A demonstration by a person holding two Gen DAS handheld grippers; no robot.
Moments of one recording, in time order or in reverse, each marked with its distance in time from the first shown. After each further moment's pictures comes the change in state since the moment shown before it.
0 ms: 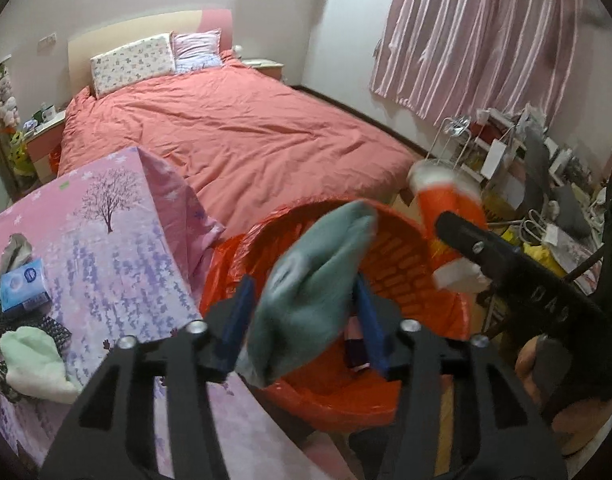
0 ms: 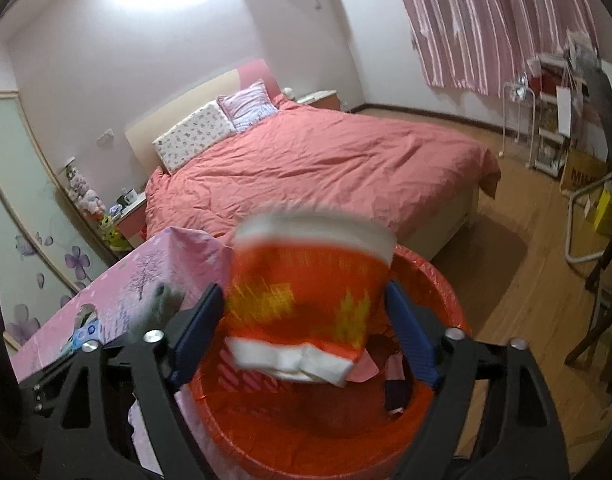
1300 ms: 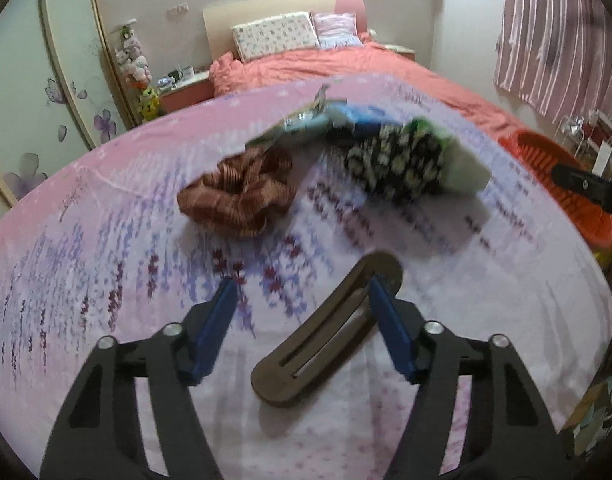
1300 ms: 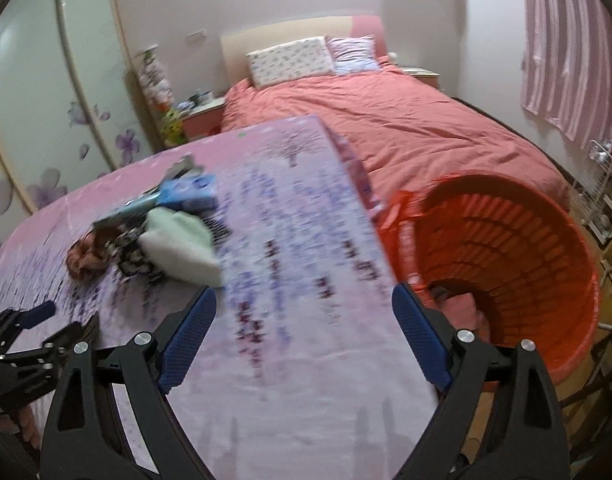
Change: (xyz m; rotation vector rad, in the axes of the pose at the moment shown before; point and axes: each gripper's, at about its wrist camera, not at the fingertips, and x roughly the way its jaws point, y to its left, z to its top) left arm -0.158 0.237 -0.177 -0.125 0.055 0.414; right arm -0.014 0.178 -0.107 -0.384 0.176 0.138
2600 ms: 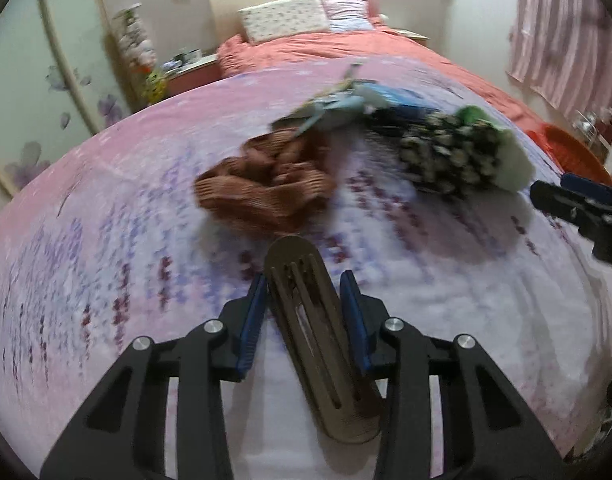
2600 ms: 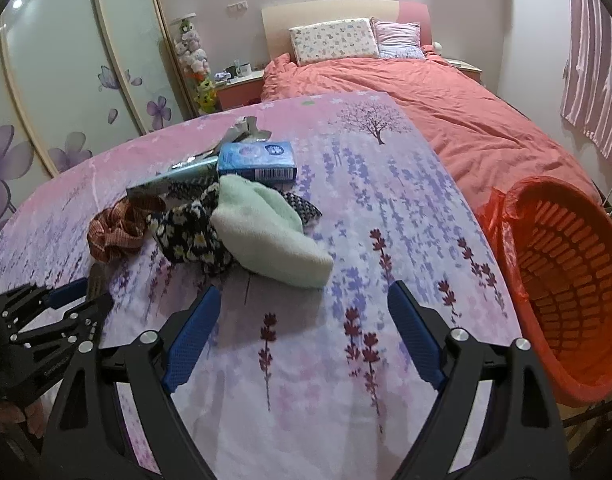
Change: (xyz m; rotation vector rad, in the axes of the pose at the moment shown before) left arm 0.032 0.029 0.011 -0.031 0.052 0.033; right arm 0.038 0.064 0.002 -0.078 0.072 0.086
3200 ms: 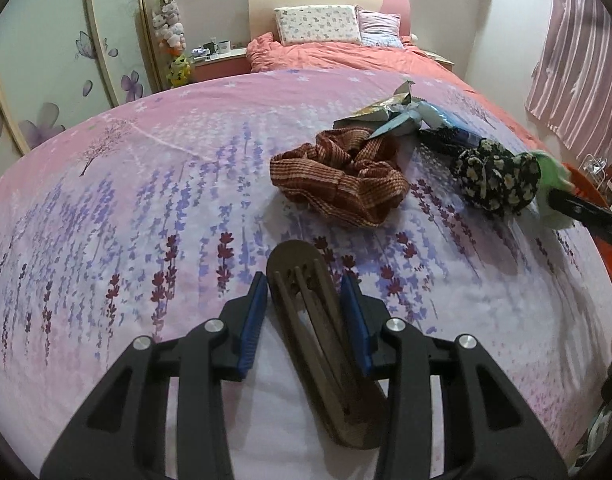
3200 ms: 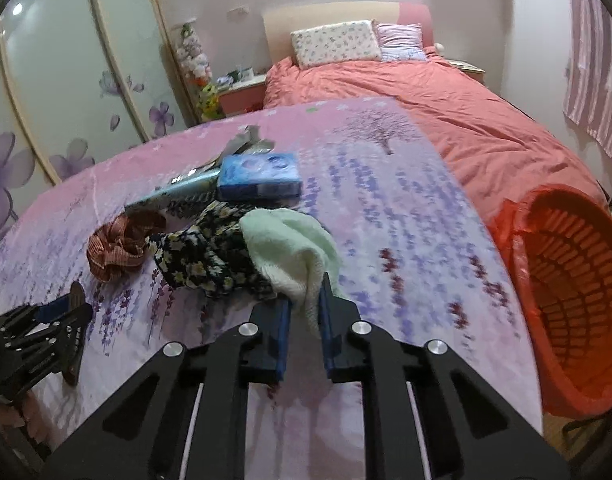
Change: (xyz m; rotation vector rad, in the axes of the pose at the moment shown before) left arm -0.007 0.041 -0.016 -0.131 -0.027 -0.006; right arm -0.001 -0.008 0.006 0.028 -0.027 0.009
